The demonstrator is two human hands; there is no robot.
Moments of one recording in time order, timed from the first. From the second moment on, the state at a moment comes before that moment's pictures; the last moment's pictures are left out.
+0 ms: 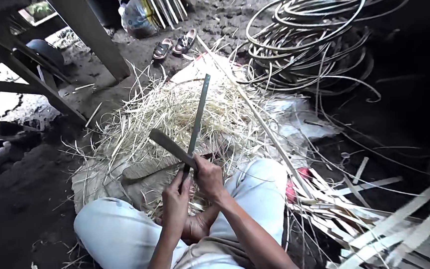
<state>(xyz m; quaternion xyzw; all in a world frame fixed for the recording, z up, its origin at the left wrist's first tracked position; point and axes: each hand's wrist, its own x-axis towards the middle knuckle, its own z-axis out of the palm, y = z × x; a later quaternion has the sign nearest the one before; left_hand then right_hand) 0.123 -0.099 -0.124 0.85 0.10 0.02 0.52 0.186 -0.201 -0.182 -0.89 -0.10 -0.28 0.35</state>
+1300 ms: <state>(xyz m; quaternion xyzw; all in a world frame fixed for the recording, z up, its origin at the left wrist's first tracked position) -0.003 -0.017 -0.128 0.84 0.13 -0.03 0.53 0.223 -0.240 -0.168 -0.93 0.00 -0.06 0.37</state>
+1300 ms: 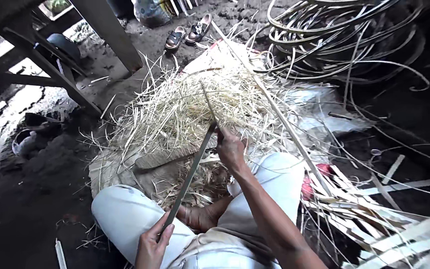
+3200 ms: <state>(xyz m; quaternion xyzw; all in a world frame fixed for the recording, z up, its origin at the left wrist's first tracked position) 0.114 0.110 -0.223 0.92 0.00 -0.12 0.37 0.181 -0.307 -0.201 -0.86 0.10 0.11 0.49</state>
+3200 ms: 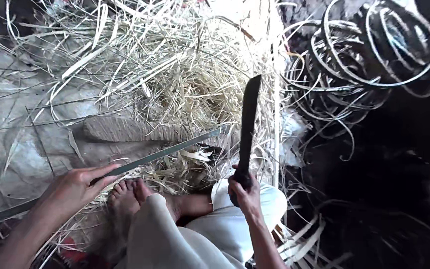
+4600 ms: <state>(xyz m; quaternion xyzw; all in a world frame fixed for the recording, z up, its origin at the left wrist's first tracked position) 0.121 0.117 -0.260 0.90 0.03 -0.23 0.38 0.180 -0.280 -0.246 -0.97 -0.03 0.17 0.19</state>
